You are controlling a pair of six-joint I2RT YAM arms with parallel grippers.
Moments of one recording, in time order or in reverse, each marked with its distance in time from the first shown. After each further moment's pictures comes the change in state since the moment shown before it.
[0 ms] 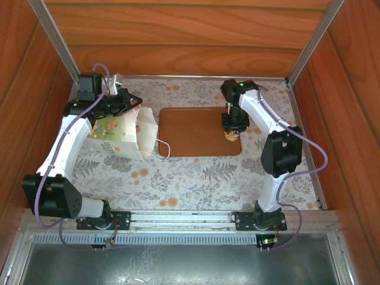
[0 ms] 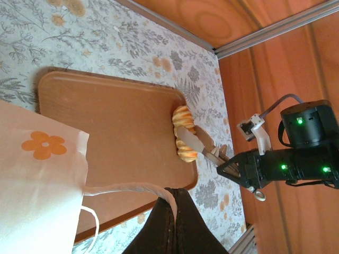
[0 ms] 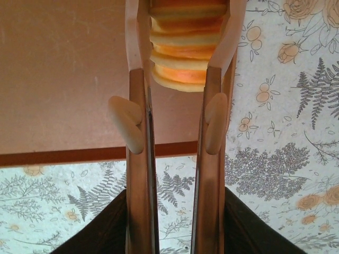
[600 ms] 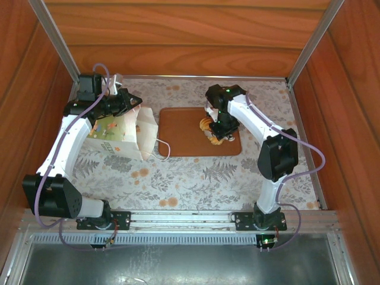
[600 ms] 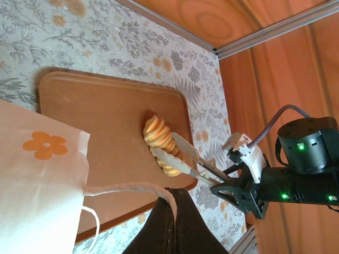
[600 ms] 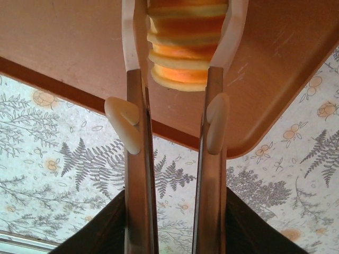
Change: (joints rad) left arm 0.000 0.000 0.000 0.000 -0.002 0.000; right arm 0.143 -0.031 -0.034 0.006 0.007 -0.341
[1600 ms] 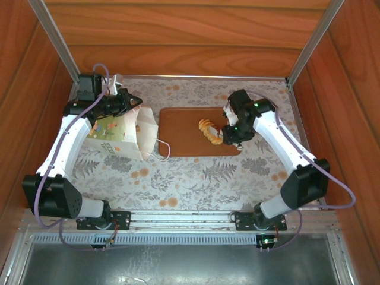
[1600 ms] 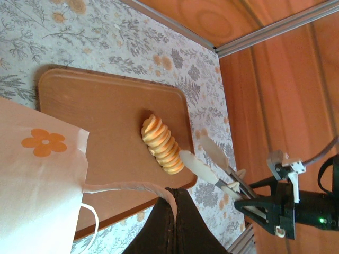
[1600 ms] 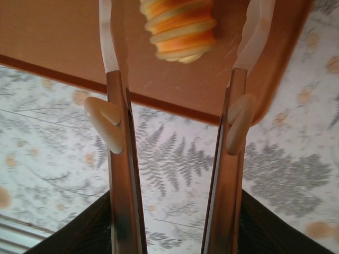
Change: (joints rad) left arm 0.000 0.000 0.006 -0.014 0.003 0.000; right arm -0.079 -0.342 -0.273 0.137 -0.117 0.074
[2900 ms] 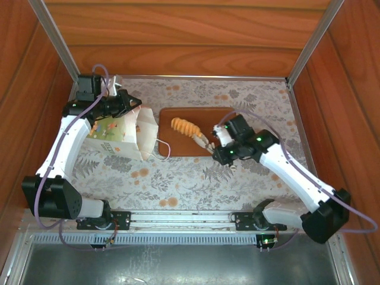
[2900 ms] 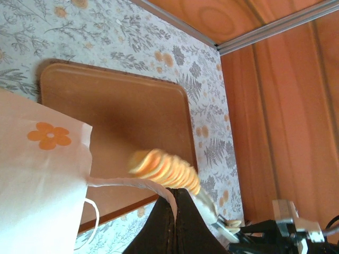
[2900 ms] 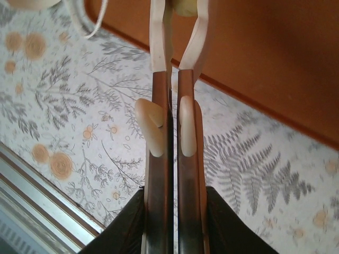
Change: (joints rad) left arm 0.002 -0.005 -0.002 -0.017 0.005 0.003; right arm 0.171 -0.388 -0.408 0.301 -0.185 0.098
